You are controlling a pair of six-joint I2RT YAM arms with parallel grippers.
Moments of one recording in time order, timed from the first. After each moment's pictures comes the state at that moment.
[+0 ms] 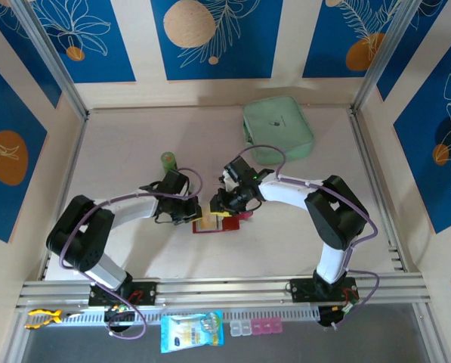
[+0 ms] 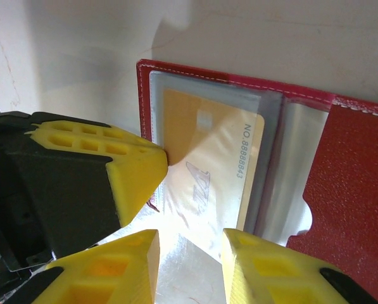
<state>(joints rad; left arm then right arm) -0.55 1.57 0.76 -0.30 0.41 -0.75 0.71 1.79 1.08 -0.40 -0.56 0.74</state>
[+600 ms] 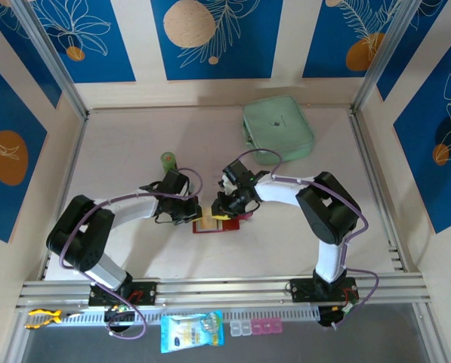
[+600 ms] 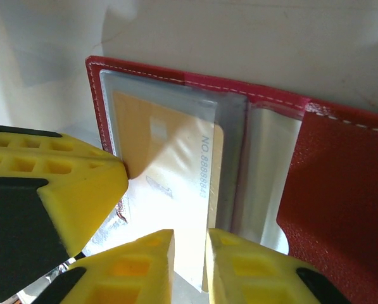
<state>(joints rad) -0.55 1.57 0.76 -0.30 0.41 -0.75 0.71 1.86 1.08 -0.39 -0.56 0.74</state>
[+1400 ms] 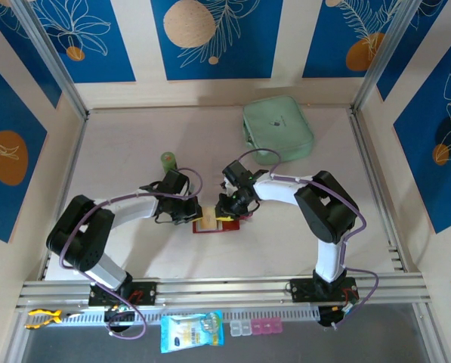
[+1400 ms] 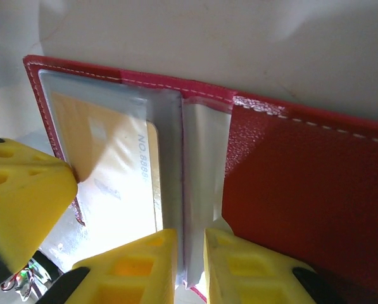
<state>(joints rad) -0.55 1.57 0.76 -0.30 0.41 -0.75 0.71 1.87 1.10 -0.48 -0.49 0.71</state>
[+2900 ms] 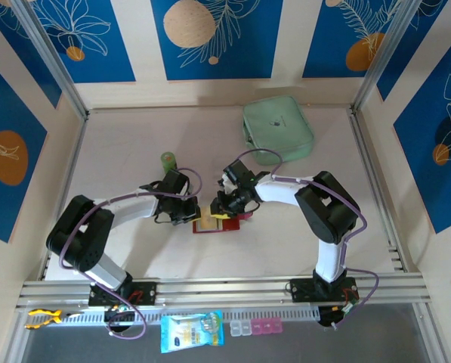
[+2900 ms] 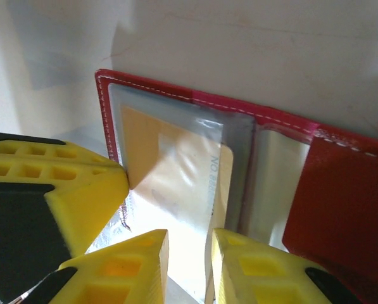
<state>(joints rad) -0.55 1.57 0.77 -0.34 0.38 -0.75 0.70 1.87 1.07 -0.34 -0.57 0.74</state>
